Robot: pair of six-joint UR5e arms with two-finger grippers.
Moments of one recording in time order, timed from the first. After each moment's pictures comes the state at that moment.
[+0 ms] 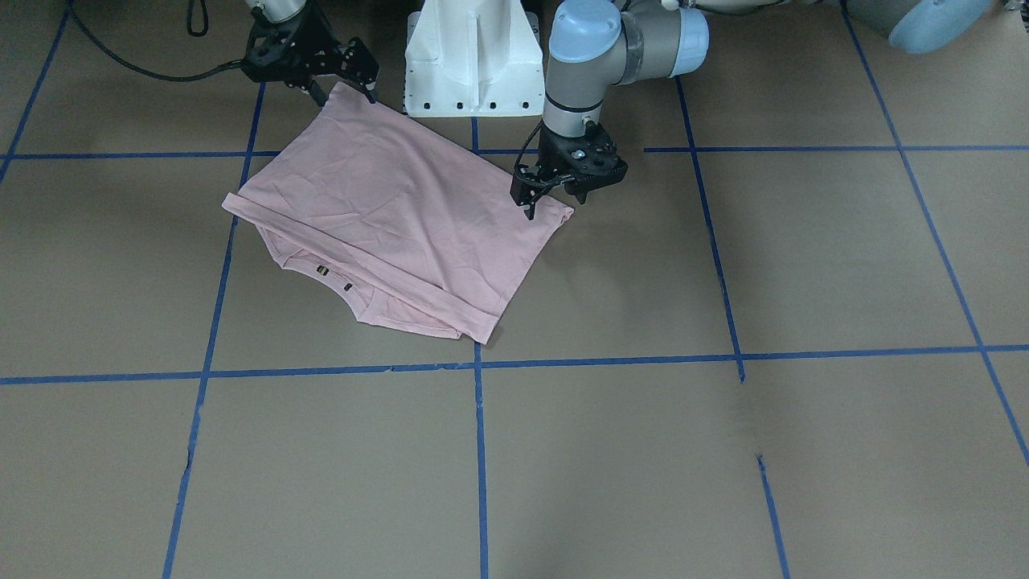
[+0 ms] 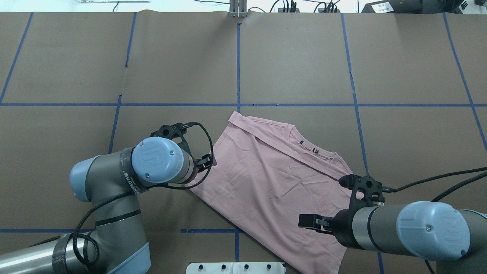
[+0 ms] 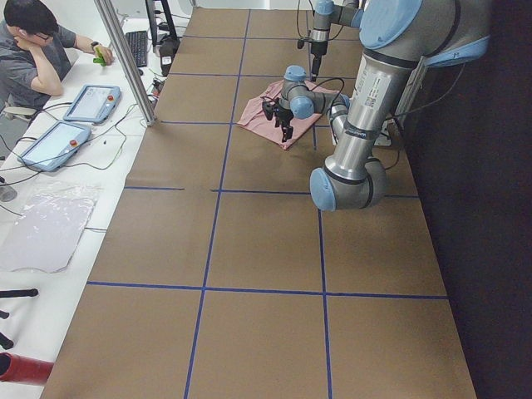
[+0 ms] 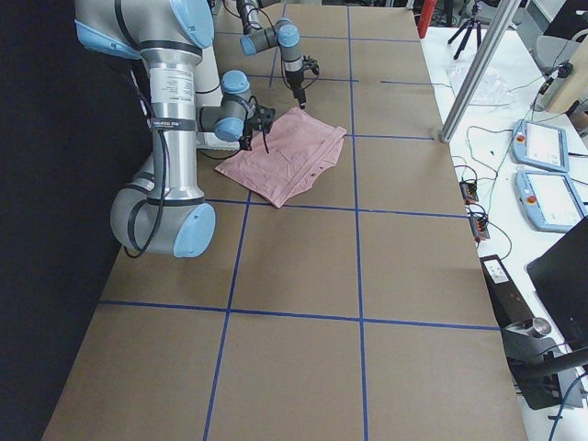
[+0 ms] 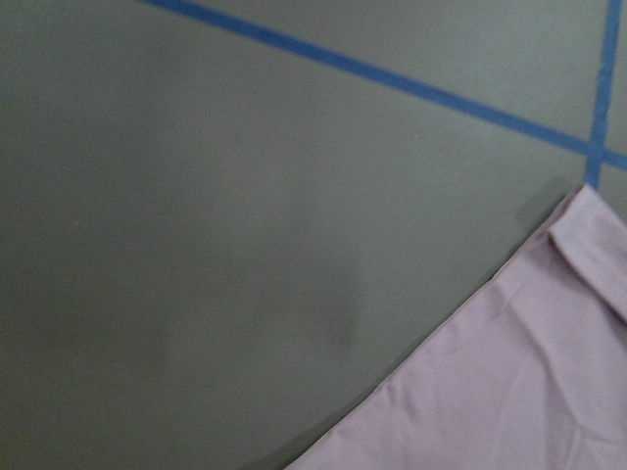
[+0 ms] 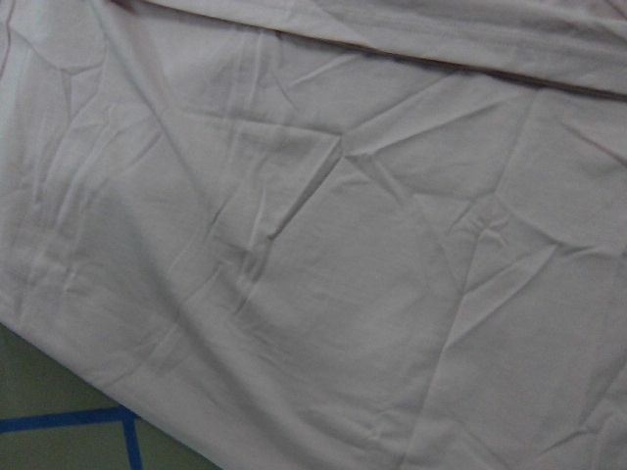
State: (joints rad) left arm -0.36 -2.09 -1.81 -1.63 -1.67 -1.71; right arm 0.20 -1.55 2.26 -1.23 1.67 1.69
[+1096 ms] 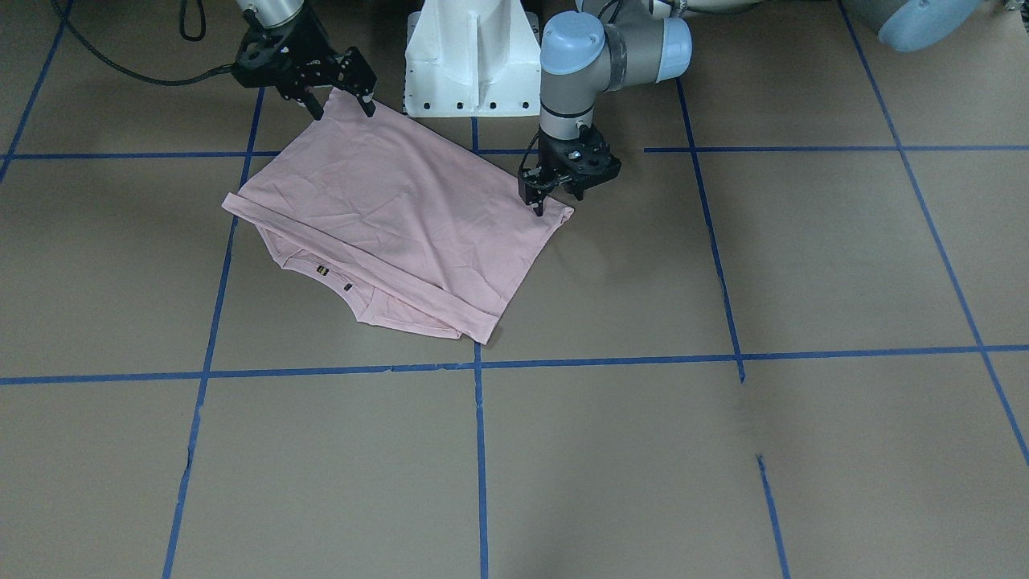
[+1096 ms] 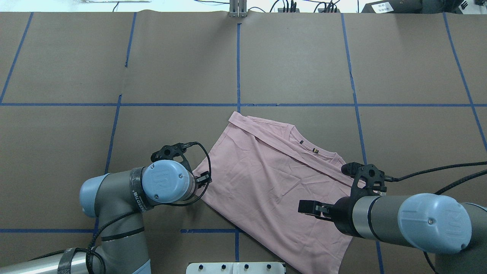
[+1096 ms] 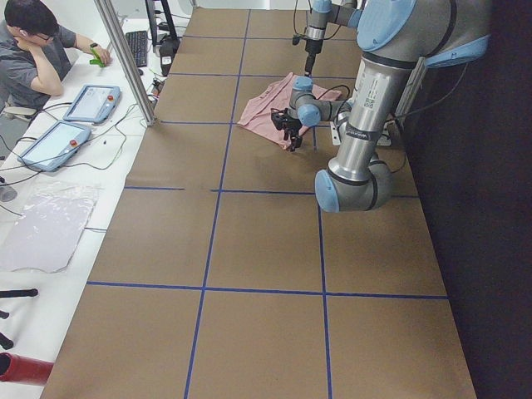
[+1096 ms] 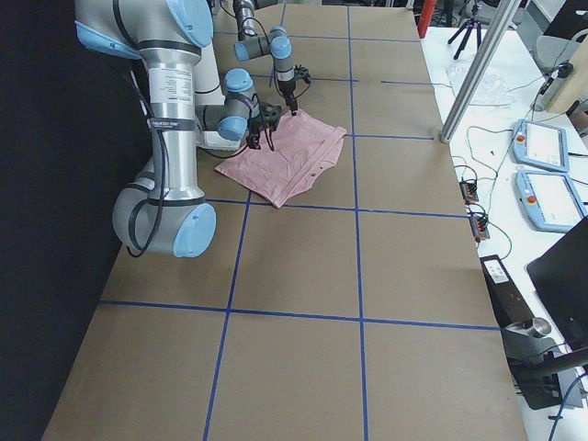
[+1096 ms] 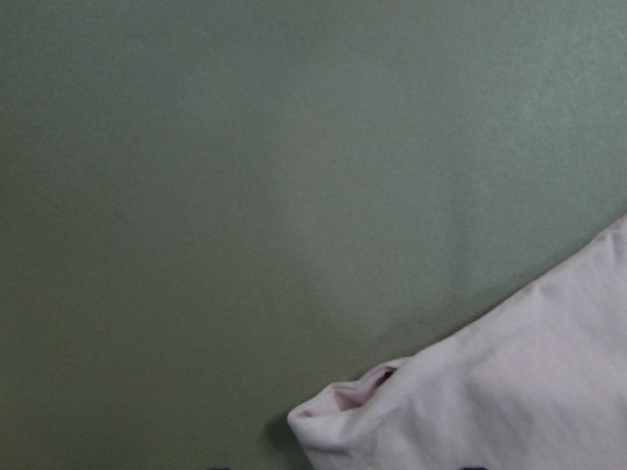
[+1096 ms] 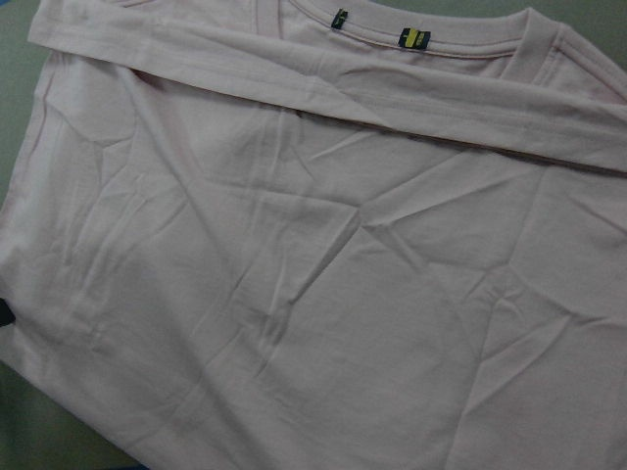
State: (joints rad) left arm -0.31 -2.08 -1.78 -1.63 -1.64 -1.76; right arm 0.23 -1.54 2.26 -1.23 1.63 1.68
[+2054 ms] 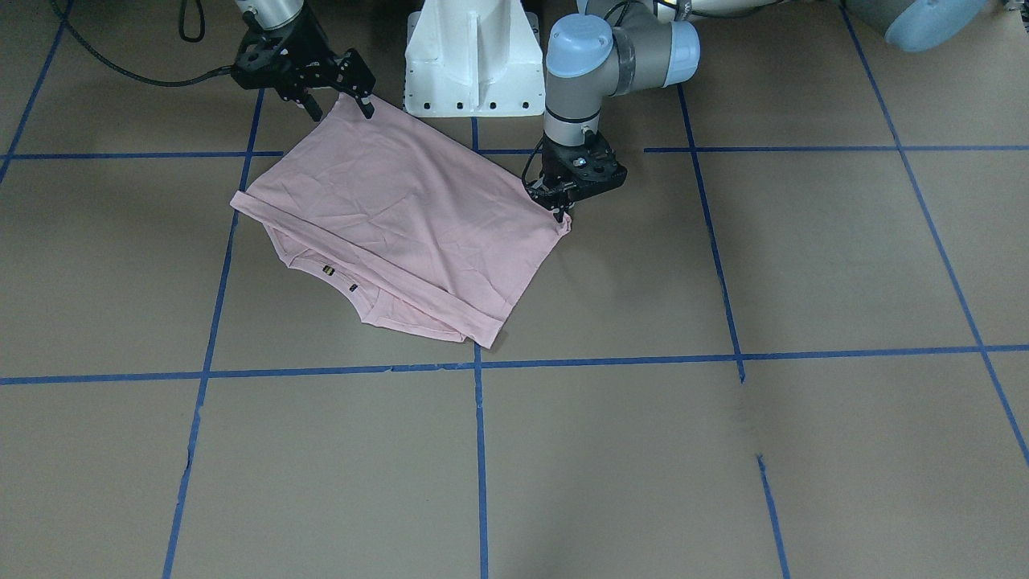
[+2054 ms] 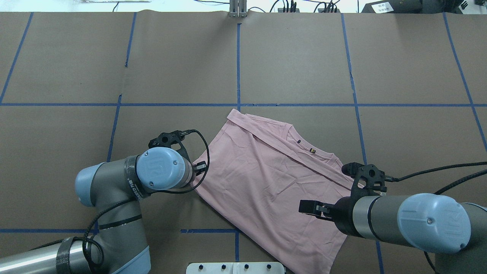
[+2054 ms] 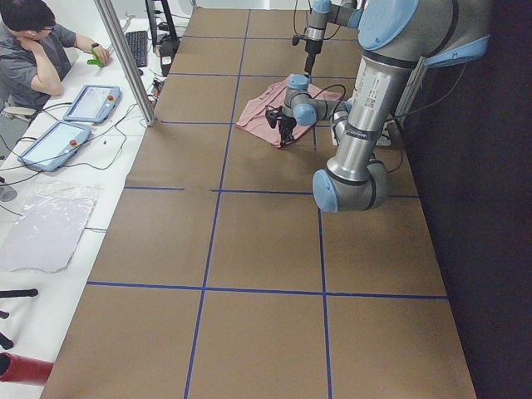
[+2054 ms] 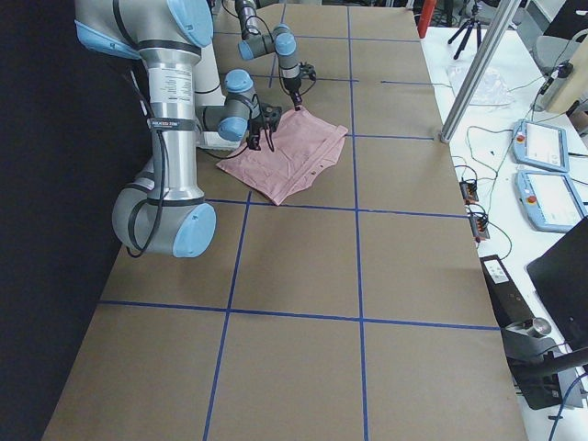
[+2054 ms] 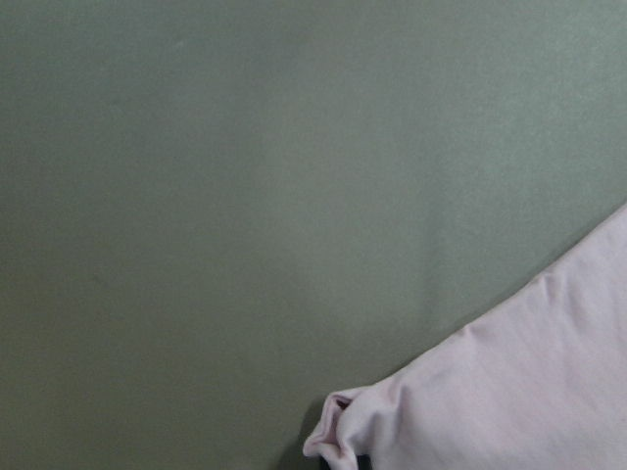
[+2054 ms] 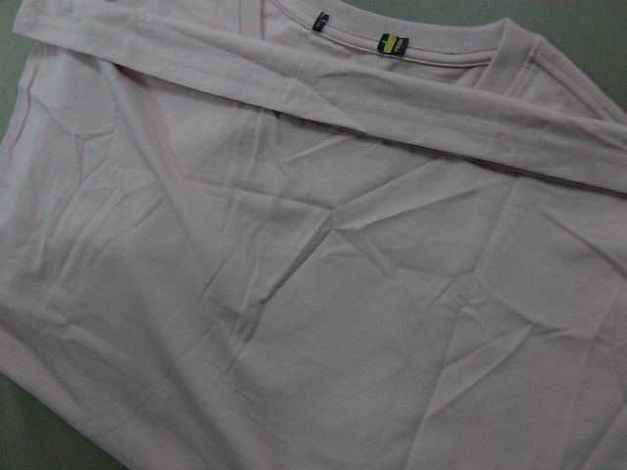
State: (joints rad) left arm -0.37 -2.09 -1.78 -1.65 -1.64 -1.70; right arm 0.23 -1.54 2.25 -1.23 1.63 1.68
